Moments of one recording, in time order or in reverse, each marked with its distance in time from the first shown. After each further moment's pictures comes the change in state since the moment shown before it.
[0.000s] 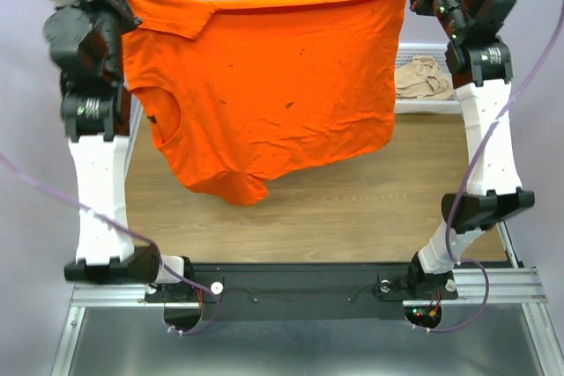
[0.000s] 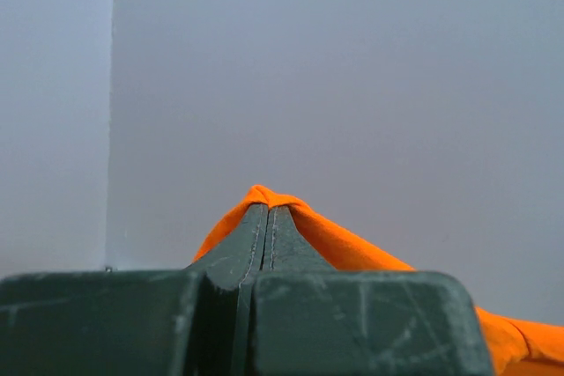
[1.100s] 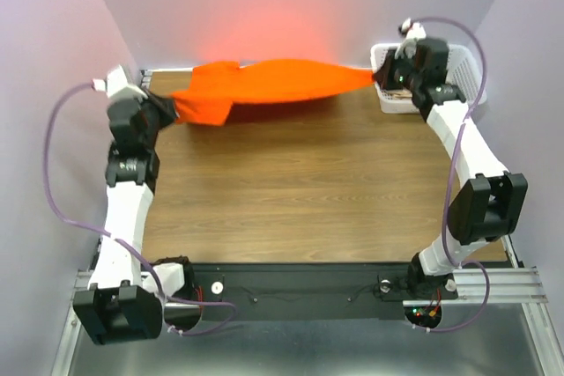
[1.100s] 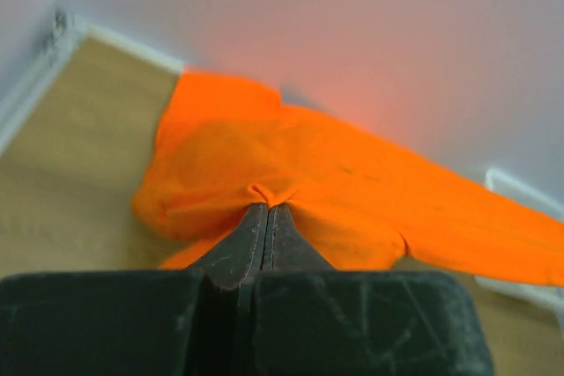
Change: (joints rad) left arm 0.066 -0.264 -0.860 0.166 0.178 -0.208; right arm -0.006 -0.052 -0.639 0.114 -0.179 -0.164
